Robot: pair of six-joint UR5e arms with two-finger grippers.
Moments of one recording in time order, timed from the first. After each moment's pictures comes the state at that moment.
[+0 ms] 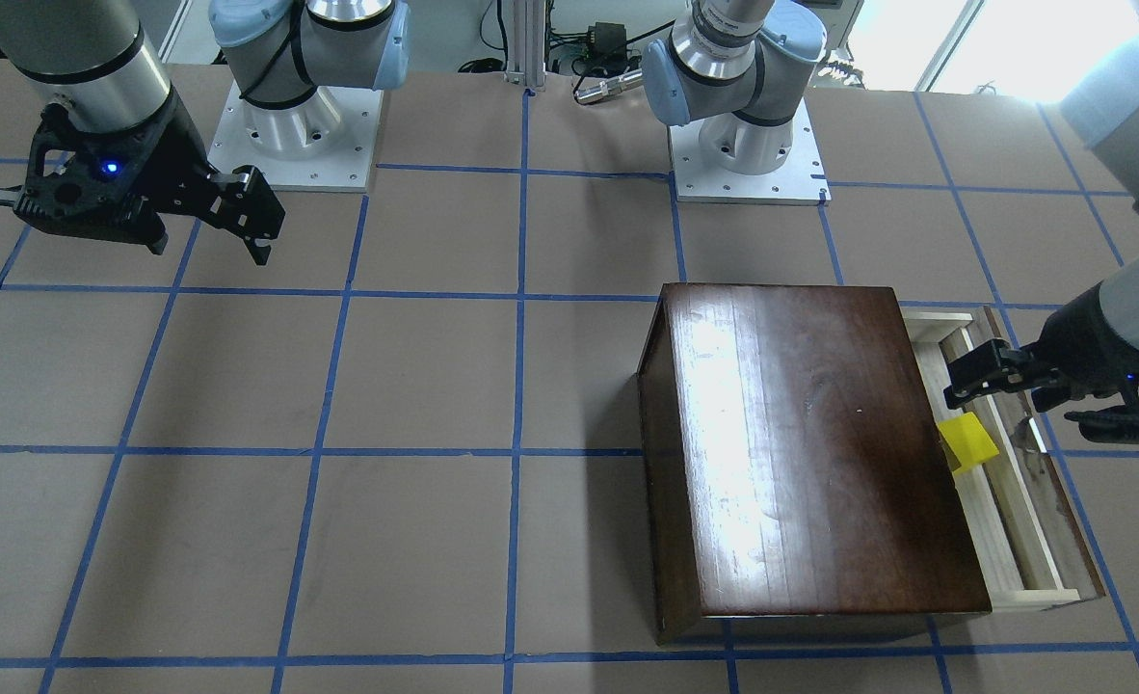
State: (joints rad) left arm -1.20 -1.83 -1.46 -1.49 1.56 0.39; right arm 1.52 -1.59 1.63 -1.60 -1.59 0.04
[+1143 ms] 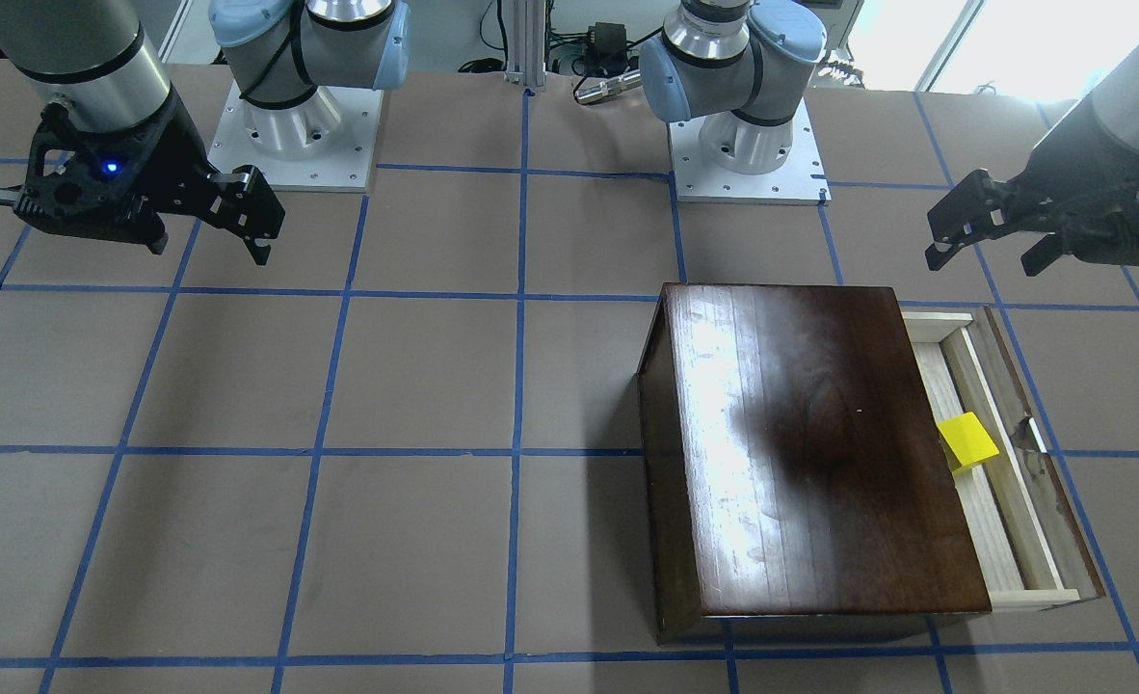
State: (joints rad) left arm -1.25 -1.61 -1.47 -1.69 1.56 0.33; right arm 1.52 -1.59 1.63 -1.60 -1.59 0.04
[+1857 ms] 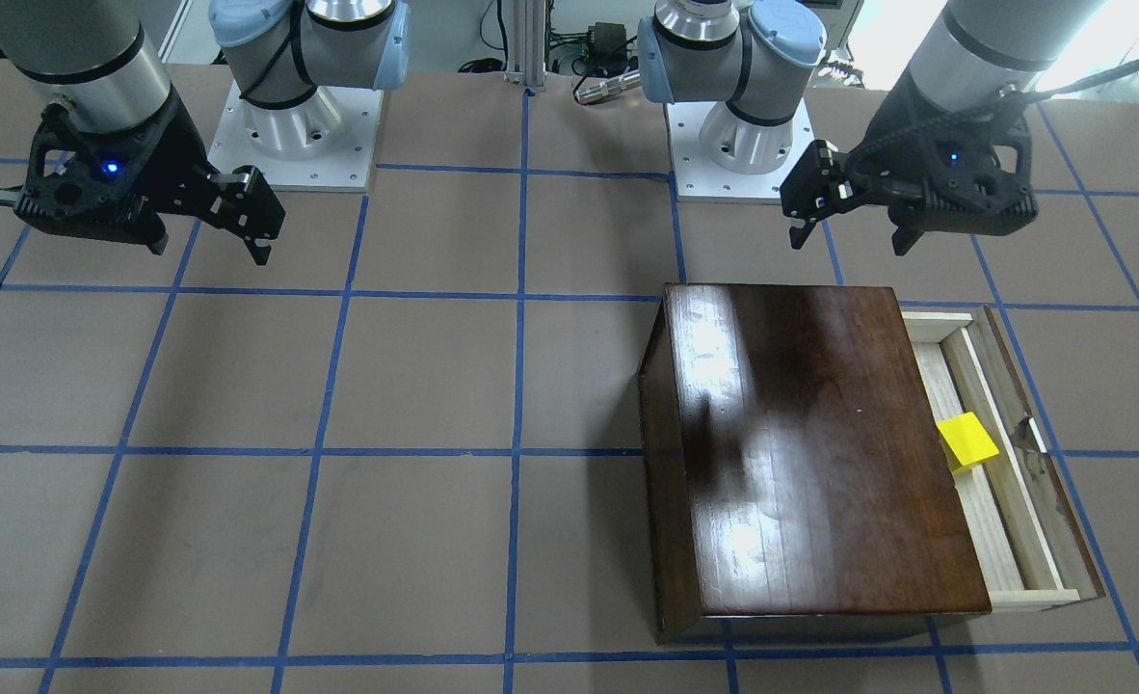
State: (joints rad) left arm -1.49 -1.59 -1.47 -1.69 1.56 0.12; right arm 1.52 -1.59 1.63 -1.60 -1.59 0.04
